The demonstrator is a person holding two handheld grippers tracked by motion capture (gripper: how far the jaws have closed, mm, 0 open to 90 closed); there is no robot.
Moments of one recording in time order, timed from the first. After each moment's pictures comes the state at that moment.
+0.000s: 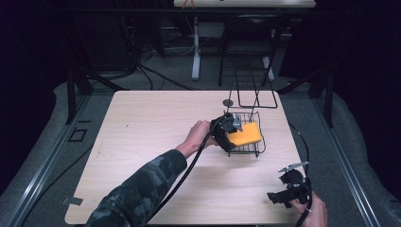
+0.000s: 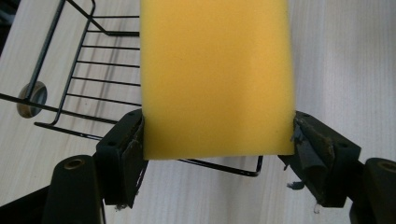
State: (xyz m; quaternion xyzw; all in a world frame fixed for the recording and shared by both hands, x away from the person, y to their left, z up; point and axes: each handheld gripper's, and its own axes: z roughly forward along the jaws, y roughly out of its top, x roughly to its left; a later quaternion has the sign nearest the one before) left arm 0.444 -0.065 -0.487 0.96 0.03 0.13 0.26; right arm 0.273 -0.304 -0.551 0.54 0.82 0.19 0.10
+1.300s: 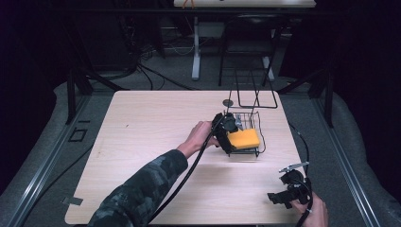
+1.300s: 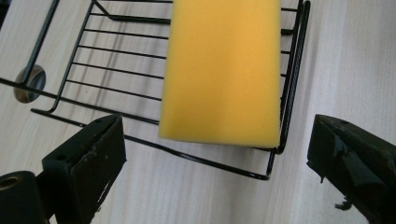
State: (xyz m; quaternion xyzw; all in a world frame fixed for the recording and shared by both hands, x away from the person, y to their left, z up) left arm 0.451 -0.066 -0.489 0.96 0.06 0.13 0.24; right arm 0.272 -0.305 -0.550 0.54 0.82 0.19 0.10
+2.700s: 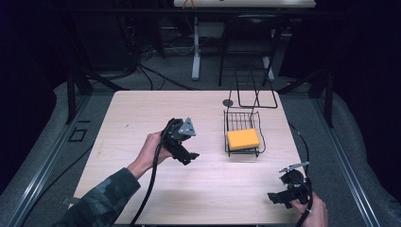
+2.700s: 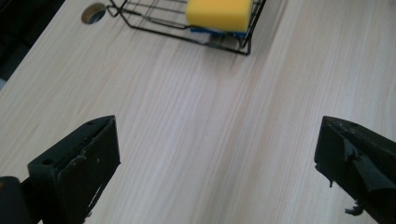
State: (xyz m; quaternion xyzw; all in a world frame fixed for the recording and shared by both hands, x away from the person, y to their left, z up) left arm 0.381 0.084 -0.453 0.93 0.14 0.15 0.31; right arm 0.272 -0.305 -0.550 0.54 0.82 0.18 0.10
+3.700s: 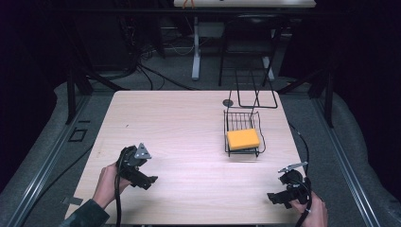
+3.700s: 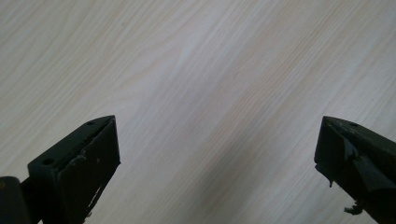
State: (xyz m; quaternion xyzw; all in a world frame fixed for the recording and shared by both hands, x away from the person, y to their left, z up) left arm 0.325 0.200 -0.508 0.91 0.31 0.15 0.23; right arm 0.272 -0.302 -0.551 0.53 0.82 0.18 0.10
